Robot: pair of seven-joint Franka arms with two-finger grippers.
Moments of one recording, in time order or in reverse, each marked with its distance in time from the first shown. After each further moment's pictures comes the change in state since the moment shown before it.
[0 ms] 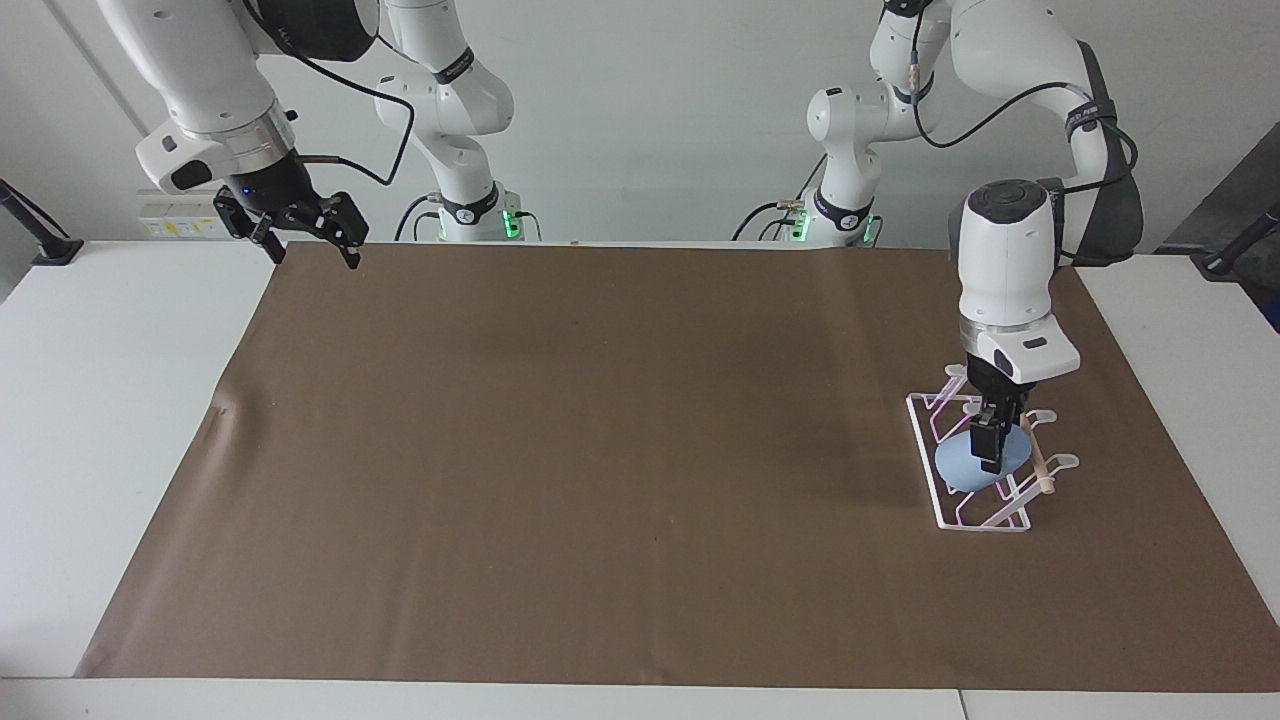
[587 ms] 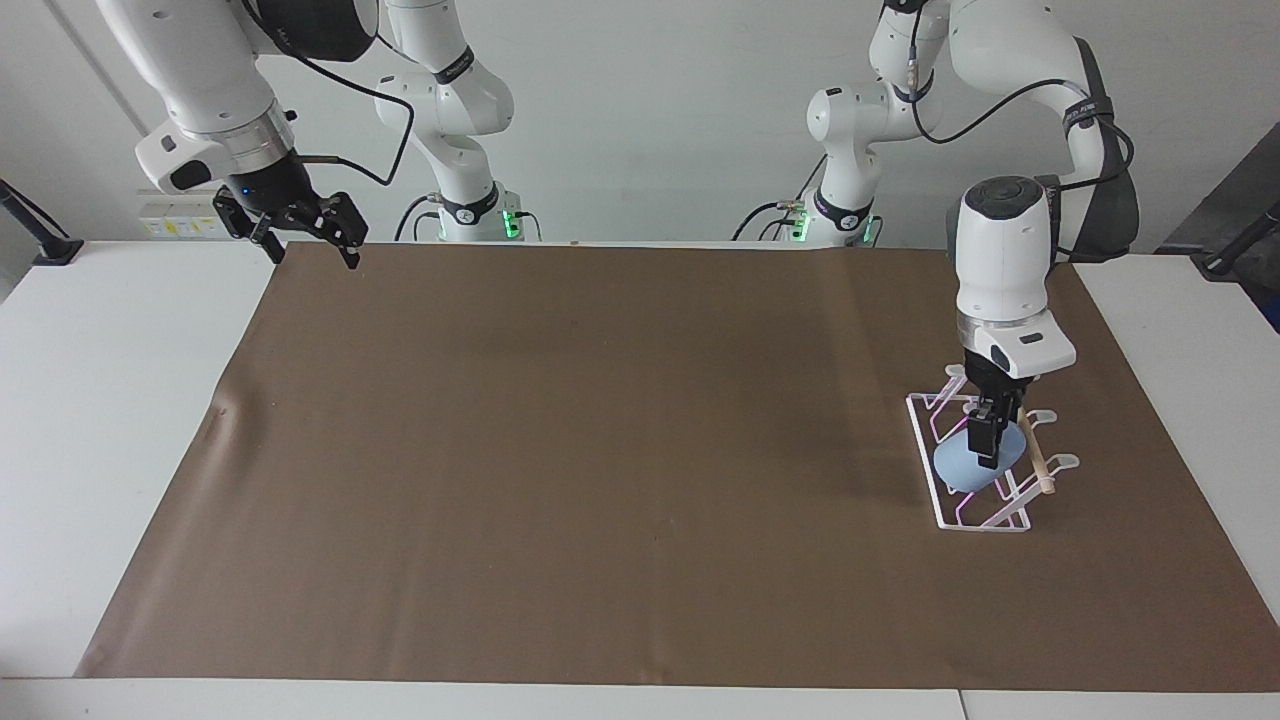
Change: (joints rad) left arm 0.000 -0.014 0.001 -0.010 0.001 0.001 -0.002; right arm 0.000 -0.001 -0.001 -0.001 0.000 0.000 0.000
